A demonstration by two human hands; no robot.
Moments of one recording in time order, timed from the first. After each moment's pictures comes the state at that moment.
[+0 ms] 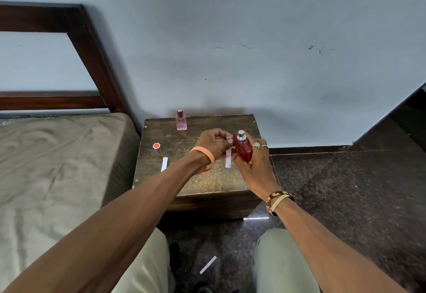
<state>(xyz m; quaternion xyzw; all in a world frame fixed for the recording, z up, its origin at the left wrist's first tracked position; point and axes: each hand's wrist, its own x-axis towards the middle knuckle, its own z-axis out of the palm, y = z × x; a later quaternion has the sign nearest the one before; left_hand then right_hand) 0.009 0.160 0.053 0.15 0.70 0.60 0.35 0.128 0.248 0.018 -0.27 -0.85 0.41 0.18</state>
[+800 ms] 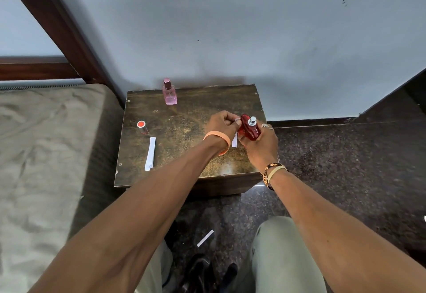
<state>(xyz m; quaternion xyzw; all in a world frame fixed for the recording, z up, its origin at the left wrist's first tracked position) 0.002 0.222 -0.024 0.13 0.78 0.55 0.27 0.092 0.296 -0.053 -0.42 -0.79 0.40 0.19</state>
